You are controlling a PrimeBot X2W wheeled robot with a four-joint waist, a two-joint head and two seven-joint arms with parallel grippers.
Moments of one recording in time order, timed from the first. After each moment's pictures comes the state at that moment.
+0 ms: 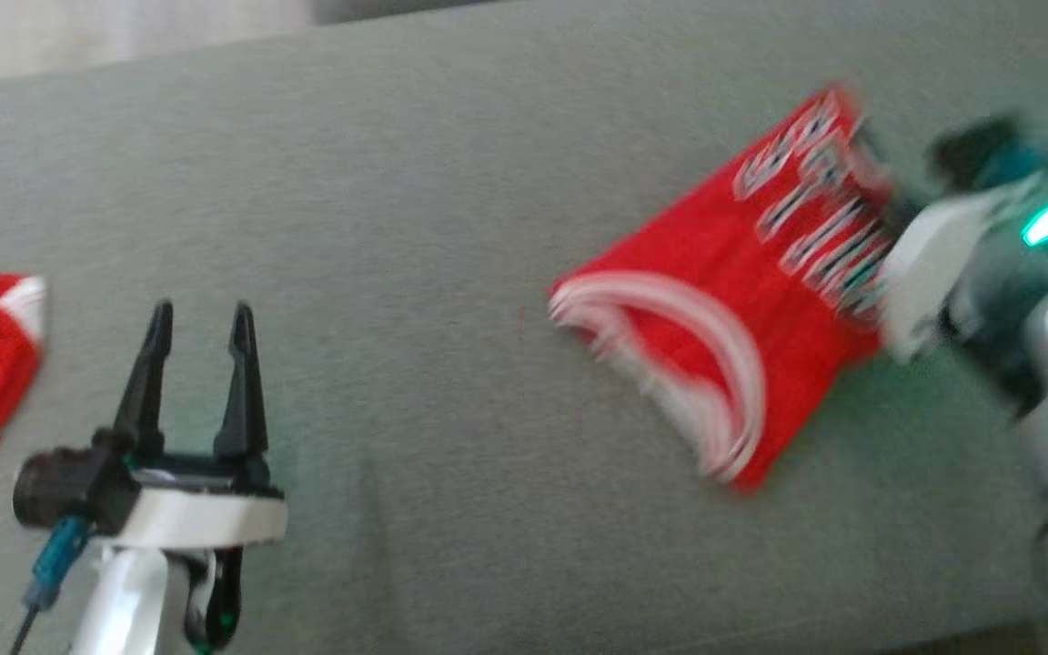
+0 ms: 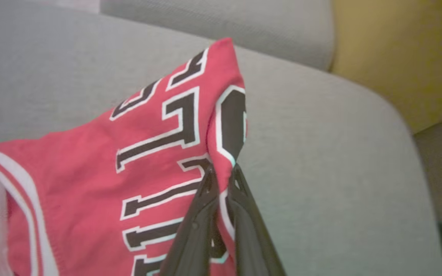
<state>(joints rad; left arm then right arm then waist) -0.14 0.17 -0.11 0.16 -0.29 -0.10 -0.25 -0.52 -0.37 0.30 0.27 0.27 0.12 0.60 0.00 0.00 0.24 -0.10</state>
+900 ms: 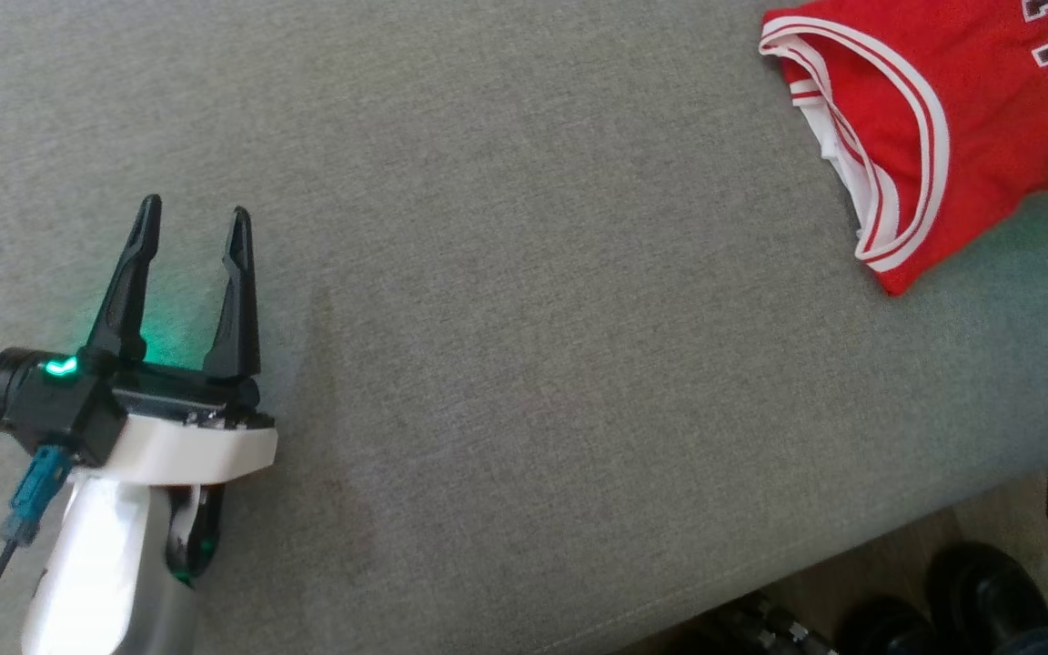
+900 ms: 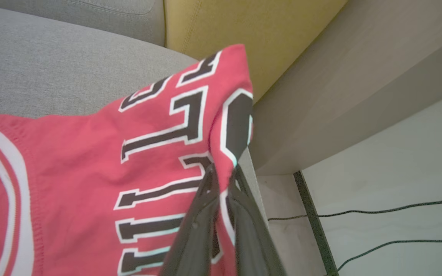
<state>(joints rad) -0.28 0.22 -0.14 0.12 -0.25 -0.11 -0.25 -0.81 -0.53 0.16 0.64 0.15 0.12 0.24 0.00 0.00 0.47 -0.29</state>
